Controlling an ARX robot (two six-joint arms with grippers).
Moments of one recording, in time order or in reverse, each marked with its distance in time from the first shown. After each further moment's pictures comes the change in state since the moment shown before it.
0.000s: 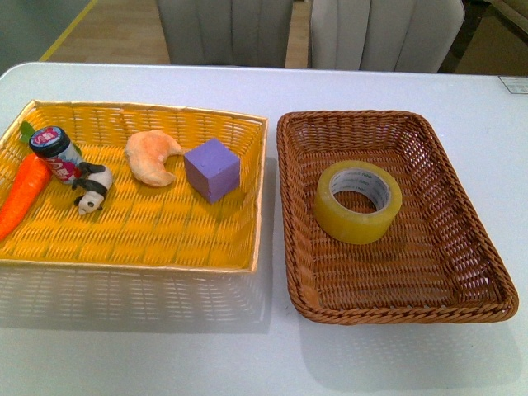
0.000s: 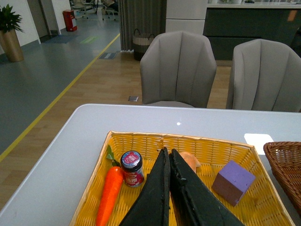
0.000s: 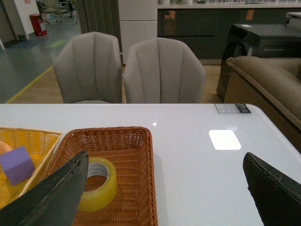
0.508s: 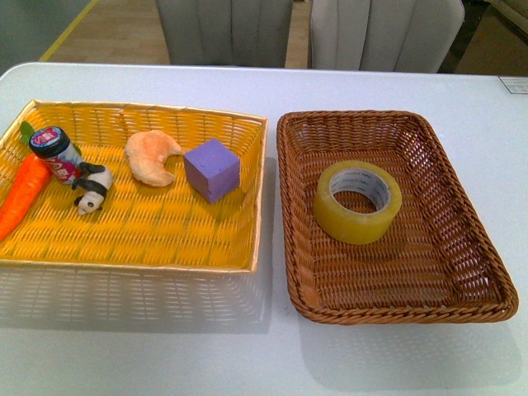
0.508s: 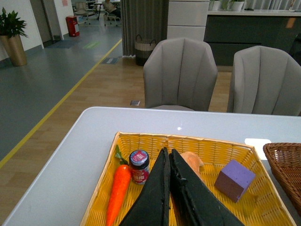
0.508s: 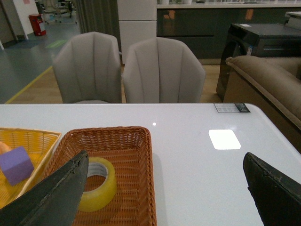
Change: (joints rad) left arm 0.103 -0.386 -0.028 -0.337 0.102 0.003; right arm 0.000 0.000 0.000 0.000 0.000 0.000
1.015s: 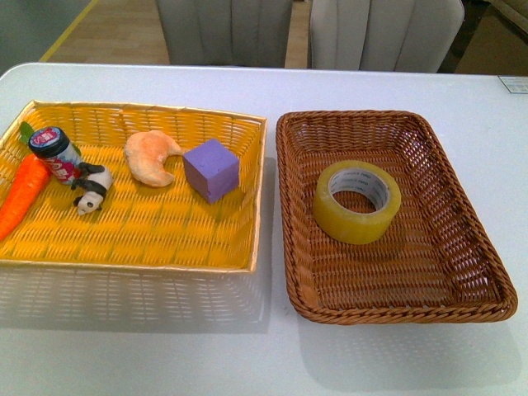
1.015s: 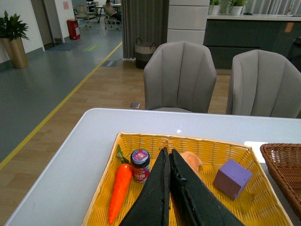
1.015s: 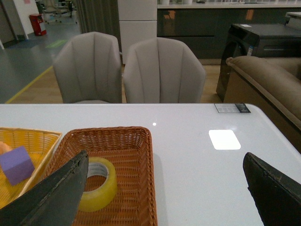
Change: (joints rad) left arm 0.000 -0.240 0.000 -0.232 0.001 0.000; right arm 0.000 0.000 0.000 0.000 0.000 0.000
